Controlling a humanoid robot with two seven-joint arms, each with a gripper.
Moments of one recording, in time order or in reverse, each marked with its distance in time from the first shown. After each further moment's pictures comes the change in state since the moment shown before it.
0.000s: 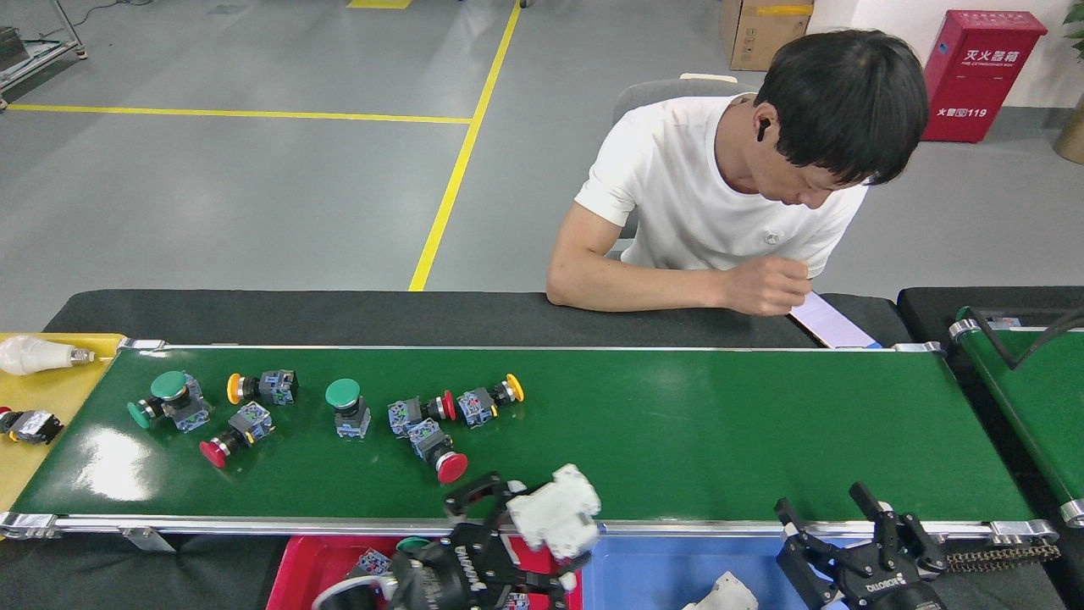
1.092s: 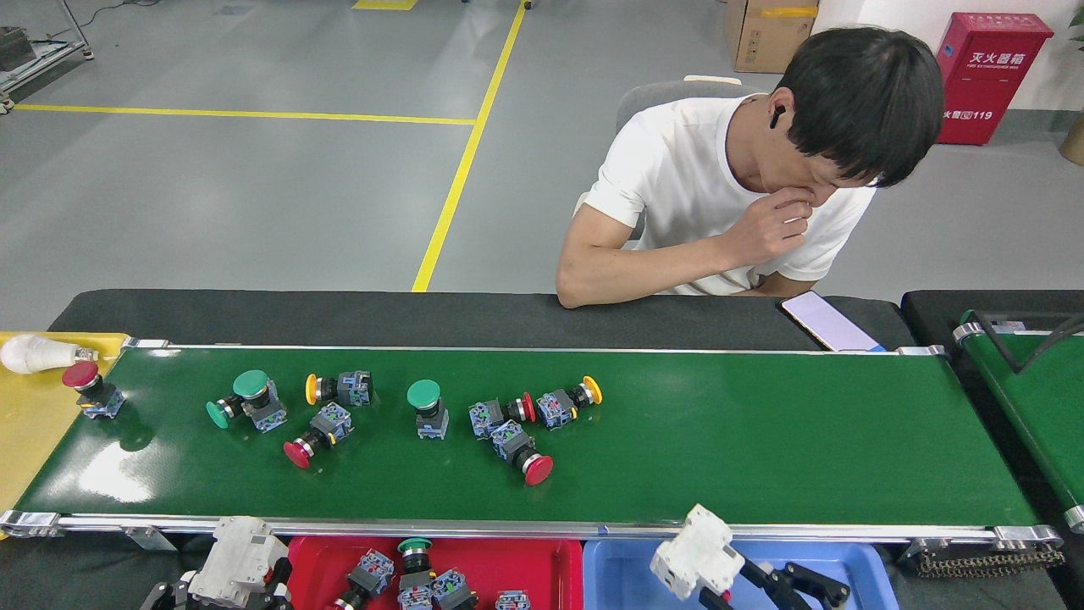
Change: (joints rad) left arm 0.444 0.183 0.584 -0.206 0.400 0.406 0.041; right arm 0.170 -0.219 0.160 -0.051 -0.064 -0.437 -0.063
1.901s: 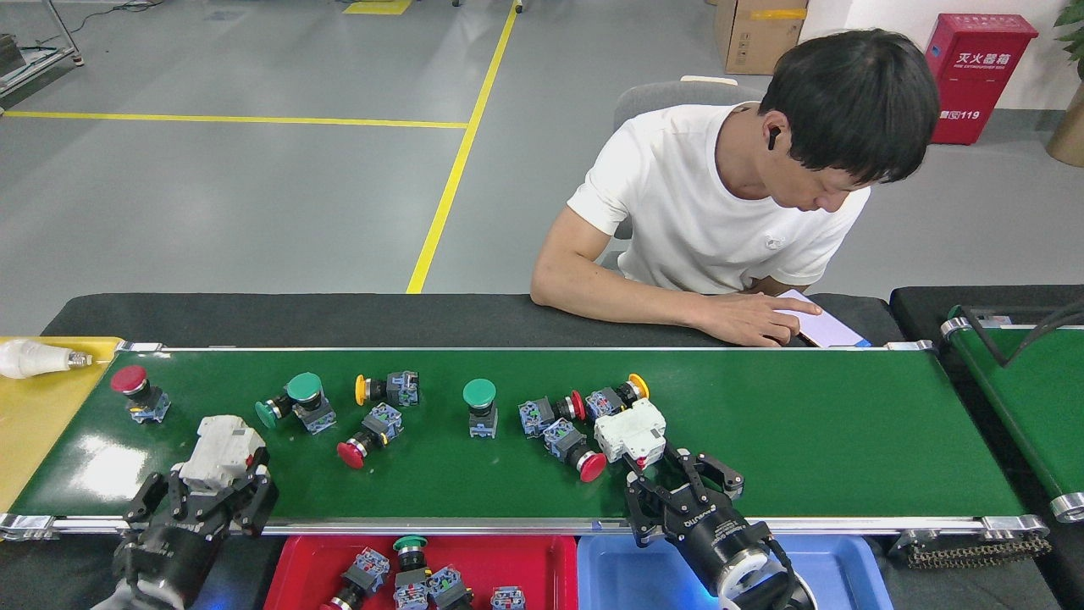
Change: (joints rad) left arm -0.264 0.075 0.014 0.258 -0.010 -0.001 0.003; right arm -0.498 0.202 0.338 0.378 0.180 0.538 0.026
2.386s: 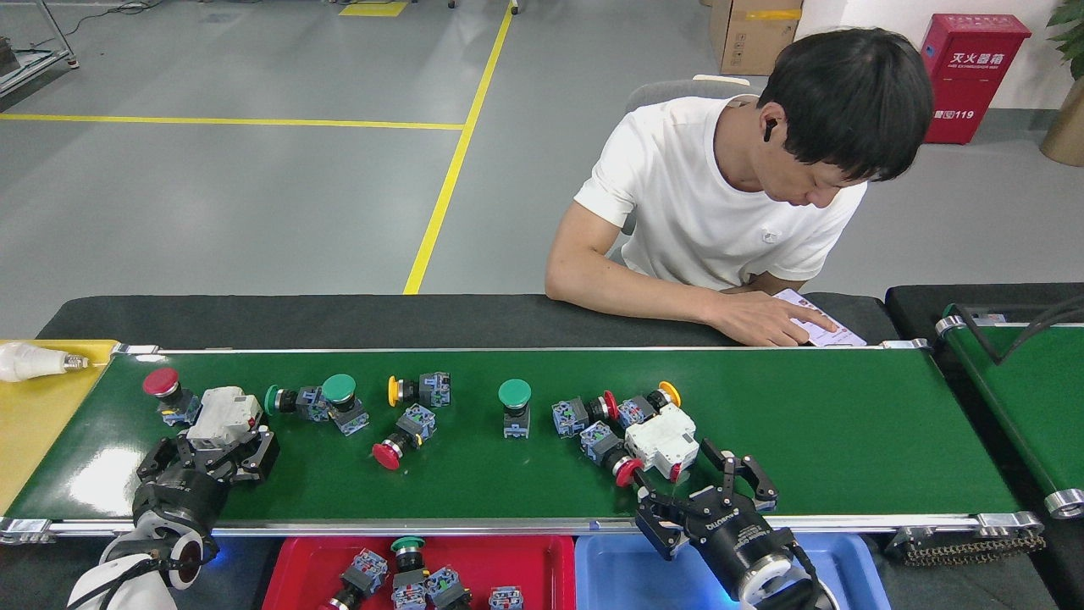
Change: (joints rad) left arm -0.473 0.014 -0.012 0.605 -0.122 0.023 0.009; right arm 0.009 0.006 -0.036 -0.005 0.003 0.044 0.003
